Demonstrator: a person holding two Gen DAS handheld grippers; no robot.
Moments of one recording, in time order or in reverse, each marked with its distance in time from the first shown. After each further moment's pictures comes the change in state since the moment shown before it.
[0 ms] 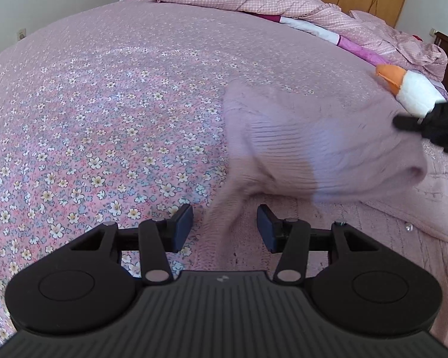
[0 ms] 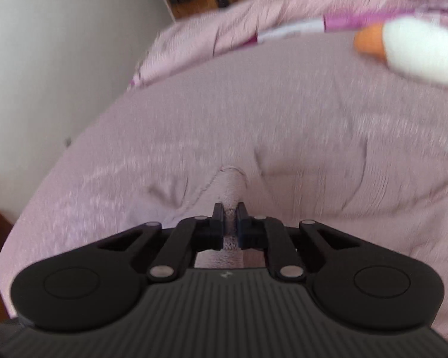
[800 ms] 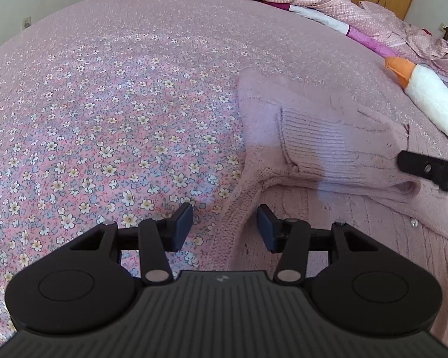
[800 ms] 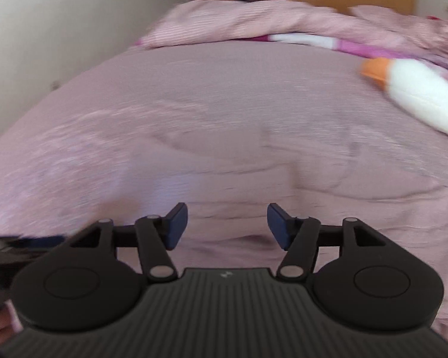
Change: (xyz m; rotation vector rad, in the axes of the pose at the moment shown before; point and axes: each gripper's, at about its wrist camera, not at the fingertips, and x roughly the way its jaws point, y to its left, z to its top) left arm 0.001 0.006 0.003 -0.018 0.064 0.025; right arm -0.025 0.053 -0.048 -0.291 0.070 -0.090
